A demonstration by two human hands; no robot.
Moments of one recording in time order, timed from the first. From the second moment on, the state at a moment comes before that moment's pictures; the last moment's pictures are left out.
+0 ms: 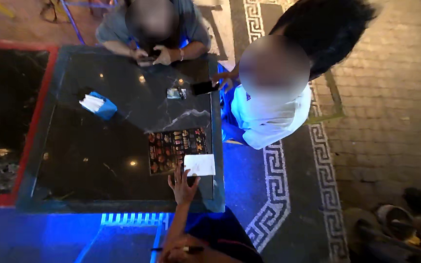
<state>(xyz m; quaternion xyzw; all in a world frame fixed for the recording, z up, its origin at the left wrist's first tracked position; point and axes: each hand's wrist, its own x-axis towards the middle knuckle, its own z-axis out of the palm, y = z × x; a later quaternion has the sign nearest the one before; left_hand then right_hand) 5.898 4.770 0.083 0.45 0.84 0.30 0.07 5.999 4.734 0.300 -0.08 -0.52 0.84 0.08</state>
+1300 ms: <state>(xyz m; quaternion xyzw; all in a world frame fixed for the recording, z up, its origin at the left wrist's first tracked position) 5.903 4.762 0.079 0.50 0.83 0.26 0.02 6.054 4.797 0.185 -0.35 -0.83 0.41 0.09</state>
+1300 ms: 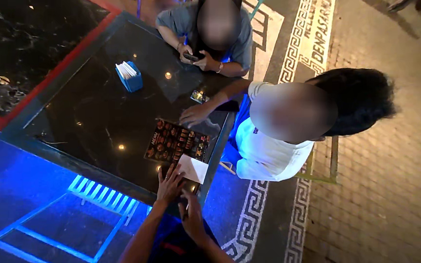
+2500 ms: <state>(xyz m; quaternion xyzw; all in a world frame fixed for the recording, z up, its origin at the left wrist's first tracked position) 5.922 4.672 0.151 0.32 0.76 0.34 0.45 6.065 4.828 0.150 -0.32 -0.92 0.20 -0.12</state>
